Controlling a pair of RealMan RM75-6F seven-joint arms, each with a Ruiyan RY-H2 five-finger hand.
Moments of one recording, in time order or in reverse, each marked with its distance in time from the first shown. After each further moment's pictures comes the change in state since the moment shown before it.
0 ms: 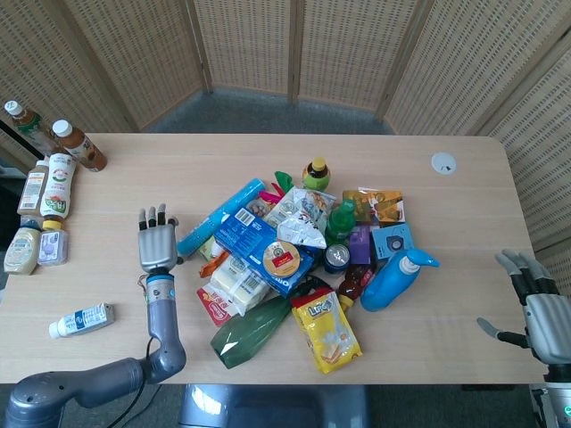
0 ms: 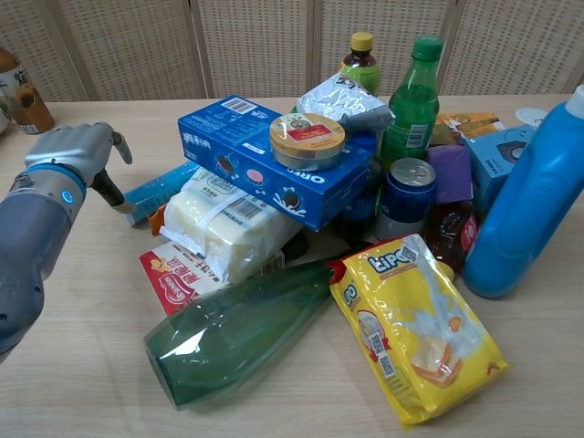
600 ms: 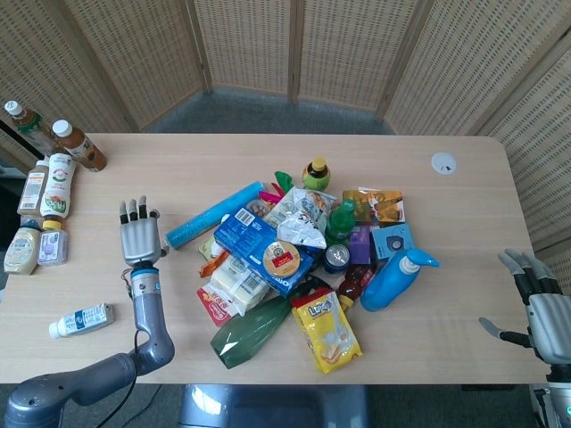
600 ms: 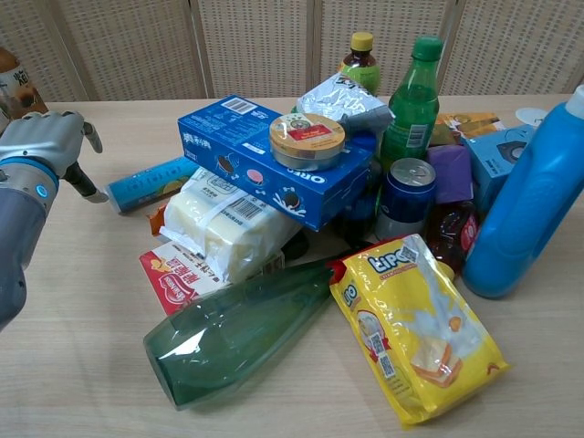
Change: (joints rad) left arm 0.022 0.001 -0.024 0.148 0.061 -0.047 -0.039; right arm -0.001 0.003 0.001 0.001 0.001 0.002 0.006
